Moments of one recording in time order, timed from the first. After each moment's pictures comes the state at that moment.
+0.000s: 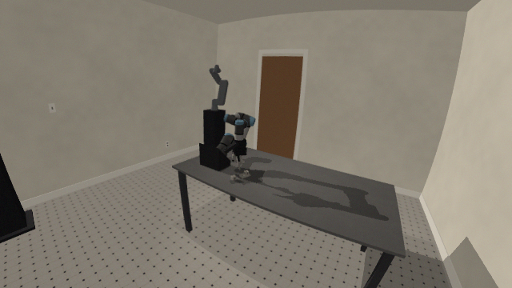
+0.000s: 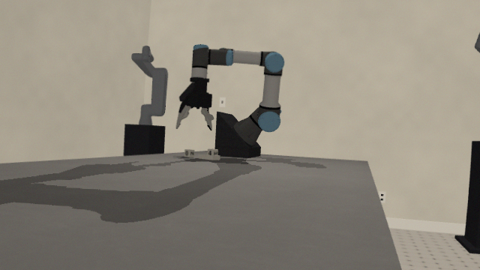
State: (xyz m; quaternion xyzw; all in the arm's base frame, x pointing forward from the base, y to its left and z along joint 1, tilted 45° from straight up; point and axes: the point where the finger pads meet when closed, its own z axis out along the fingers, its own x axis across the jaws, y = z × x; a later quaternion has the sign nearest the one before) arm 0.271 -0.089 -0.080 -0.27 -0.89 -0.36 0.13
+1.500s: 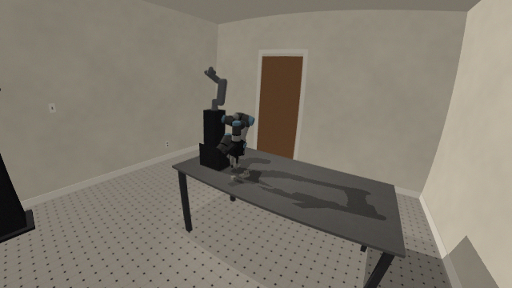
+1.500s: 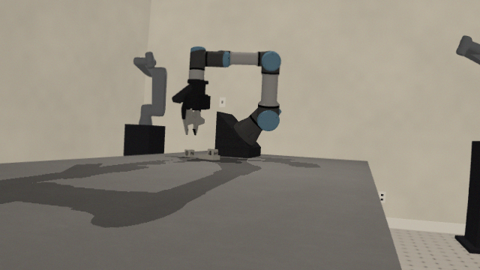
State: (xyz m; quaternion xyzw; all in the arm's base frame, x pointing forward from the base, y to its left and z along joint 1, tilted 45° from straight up) arm 0.265 -0.098 -0.097 -0.14 -0.91 -0.37 0.07
